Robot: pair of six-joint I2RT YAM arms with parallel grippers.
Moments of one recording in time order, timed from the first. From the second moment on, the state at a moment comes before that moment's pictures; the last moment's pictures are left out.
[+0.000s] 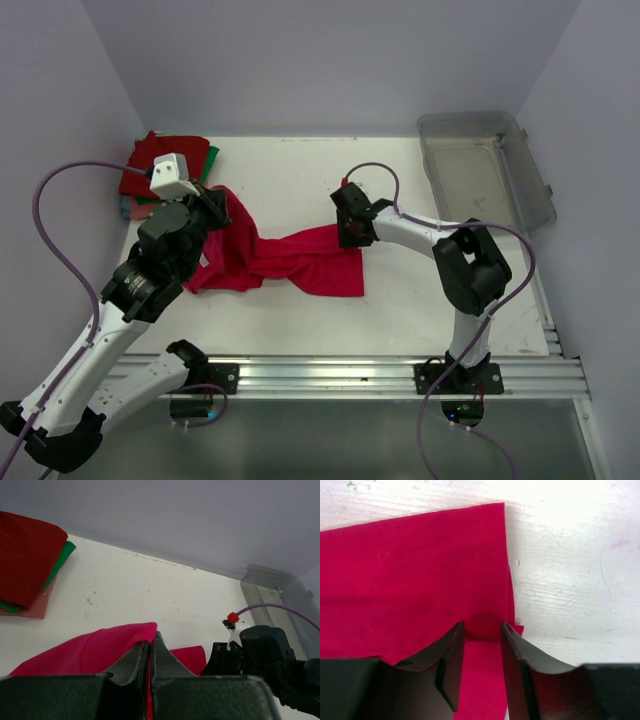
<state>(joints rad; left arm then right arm) -0.59 0.81 1.06 -0.40 -0.53 -0.47 0.64 1.89 1.29 -0.48 0.22 0.51</state>
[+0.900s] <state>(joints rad) -0.59 0.78 1.06 -0.44 -0.56 -0.47 0.64 1.82 1.23 -0.52 0.25 0.54</state>
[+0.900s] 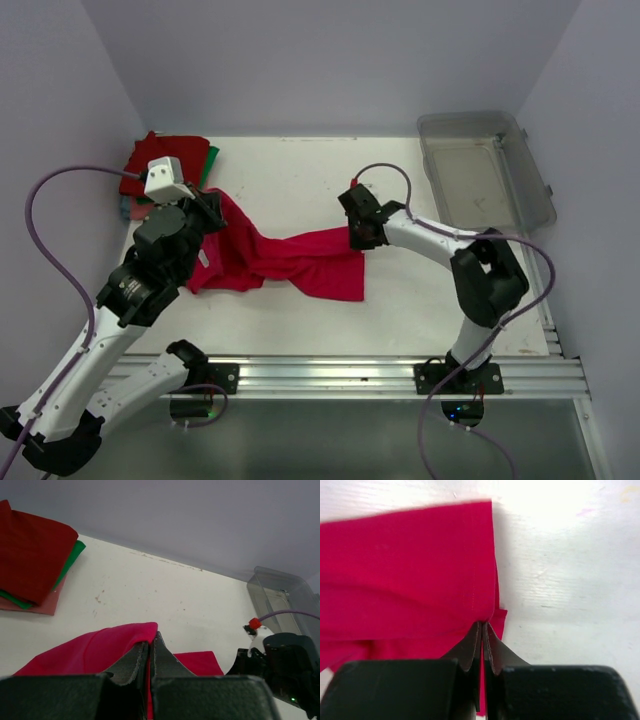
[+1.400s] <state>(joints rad) -0.59 0.82 1.32 -0.52 -0.43 -0.36 0.64 1.03 1.45 -0.68 0.43 0.41</state>
